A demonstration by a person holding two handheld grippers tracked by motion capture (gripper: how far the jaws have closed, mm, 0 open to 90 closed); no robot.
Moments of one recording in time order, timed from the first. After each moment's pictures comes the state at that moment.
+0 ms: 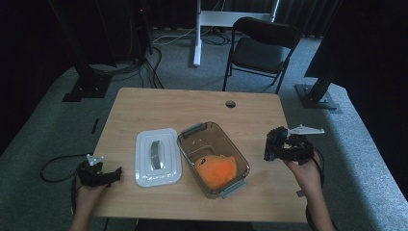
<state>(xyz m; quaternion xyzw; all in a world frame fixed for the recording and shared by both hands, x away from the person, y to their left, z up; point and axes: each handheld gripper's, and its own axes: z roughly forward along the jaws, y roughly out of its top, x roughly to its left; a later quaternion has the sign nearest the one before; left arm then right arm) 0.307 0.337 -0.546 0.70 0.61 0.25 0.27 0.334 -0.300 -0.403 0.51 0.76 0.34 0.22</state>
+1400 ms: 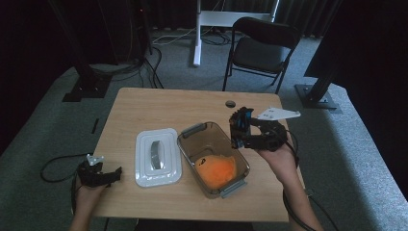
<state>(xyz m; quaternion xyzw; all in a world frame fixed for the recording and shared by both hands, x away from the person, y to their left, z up) 0.307 0.337 -0.546 0.70 0.61 0.25 0.27 0.326 -0.199 -0.323 0.37 0.79 0.44 0.20</state>
